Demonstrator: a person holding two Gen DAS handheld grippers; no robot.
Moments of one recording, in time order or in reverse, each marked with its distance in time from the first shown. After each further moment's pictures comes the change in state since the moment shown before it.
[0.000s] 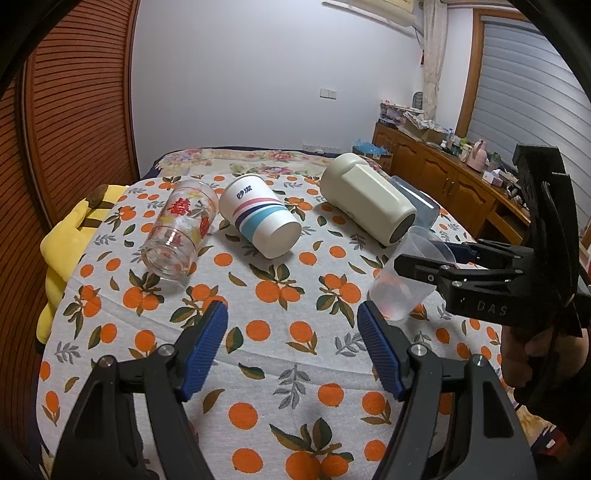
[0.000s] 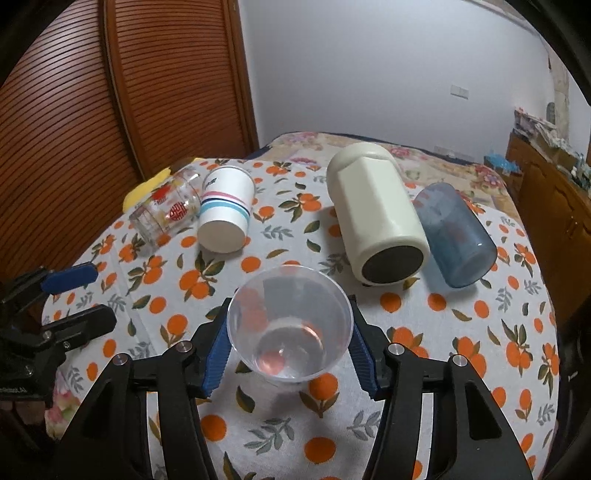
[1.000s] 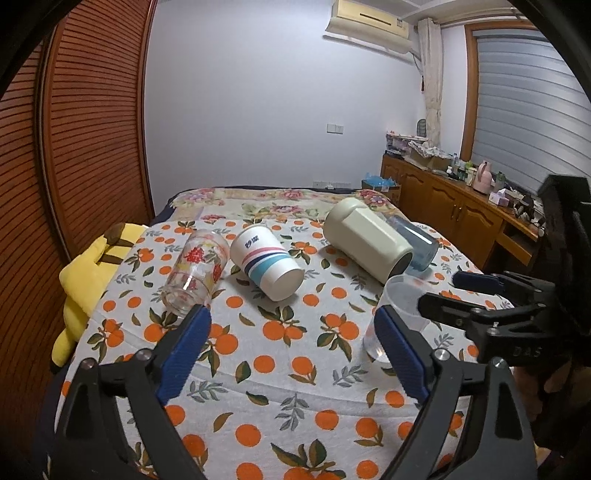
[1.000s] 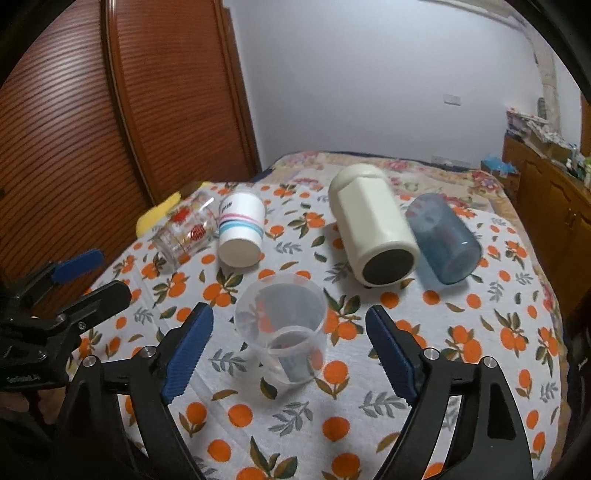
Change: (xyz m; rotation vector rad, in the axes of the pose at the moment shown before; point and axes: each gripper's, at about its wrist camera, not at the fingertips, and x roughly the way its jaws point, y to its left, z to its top) left arm -0.029 -0.017 0.010 0.029 -0.156 0.071; right arm -0.044 0.000 -0.011 0.073 -0.113 0.016
